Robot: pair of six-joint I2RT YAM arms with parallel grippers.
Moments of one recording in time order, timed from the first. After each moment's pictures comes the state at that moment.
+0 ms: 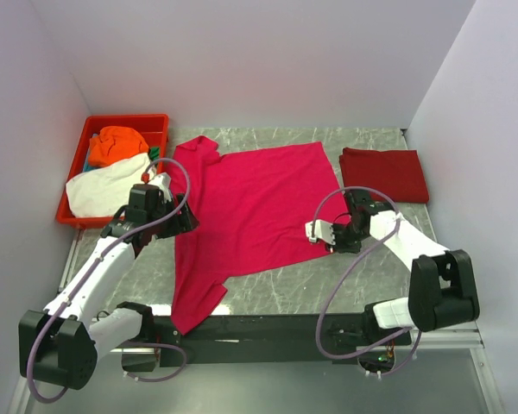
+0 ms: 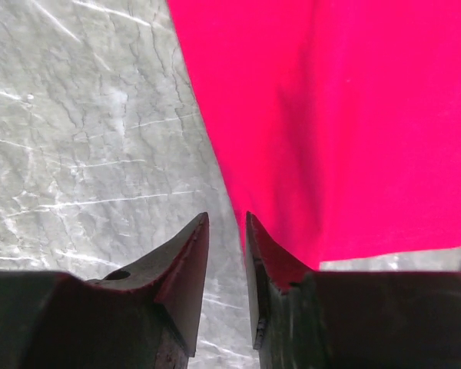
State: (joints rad) left arm -0.21 1.04 0.73 -0.45 0.16 -0.47; right arm 0.18 1.37 0.78 -0.80 -0.33 -1.39
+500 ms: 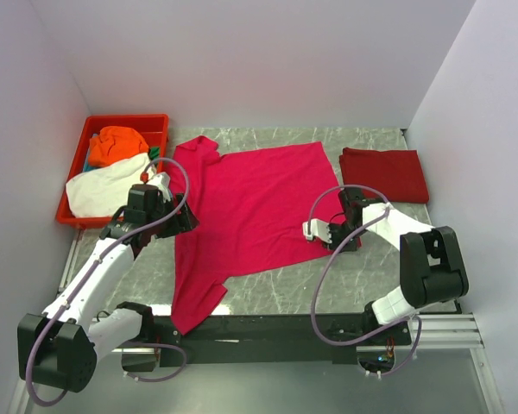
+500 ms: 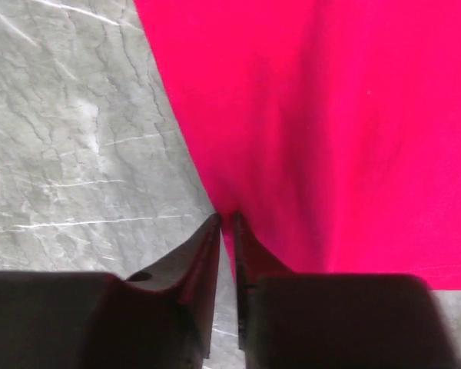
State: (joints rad) left arm -0.21 1.02 0.73 -0.45 0.16 -0.47; right arm 0.18 1.52 0.81 -0.76 -0.32 -1.37
